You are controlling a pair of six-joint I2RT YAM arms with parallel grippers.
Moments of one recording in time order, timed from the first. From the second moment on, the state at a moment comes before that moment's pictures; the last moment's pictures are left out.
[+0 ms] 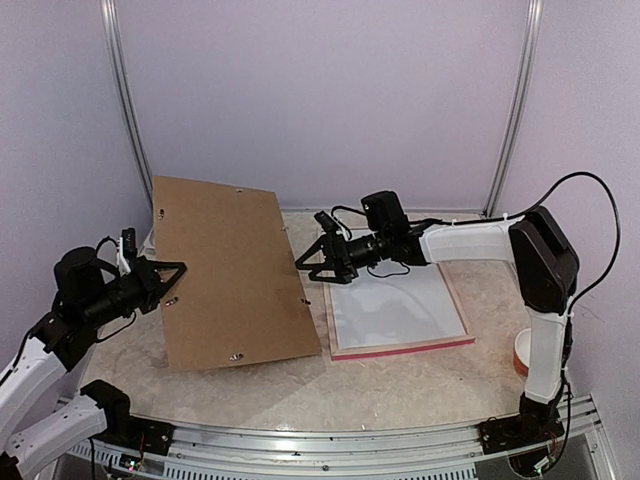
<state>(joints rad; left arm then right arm) -0.30 0.55 0.48 -0.16 0.33 -0.94 0.69 2.03 1.42 0.09 -0.93 0.65</state>
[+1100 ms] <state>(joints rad) -0.56 0.71 0.24 0.84 0.57 -0.68 0.64 1.67 1.24 0.19 -1.15 0.30</state>
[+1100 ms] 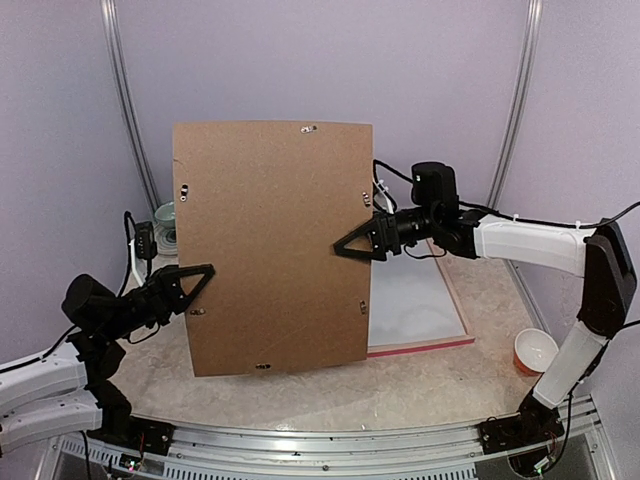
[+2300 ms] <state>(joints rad) -0.57 0.85 0.24 0.96 0.43 -0.80 0.62 1.67 1.02 0.67 -1.25 0.75</state>
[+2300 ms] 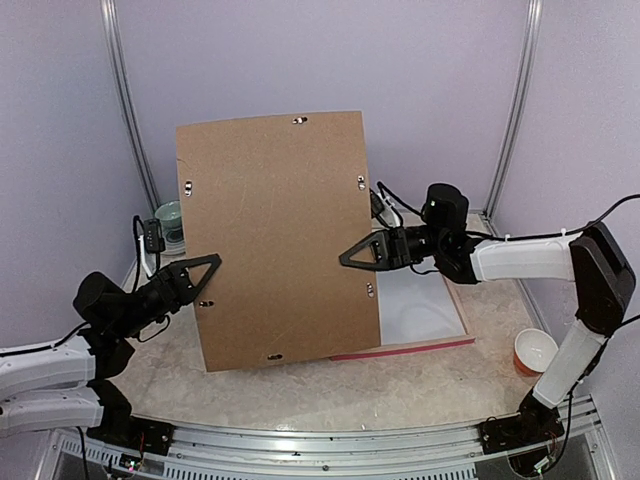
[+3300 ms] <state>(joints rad) -0.44 1.01 0.27 0.65 0.23 -0.92 0.31 1.67 1.15 0.05 -1.25 0.61</state>
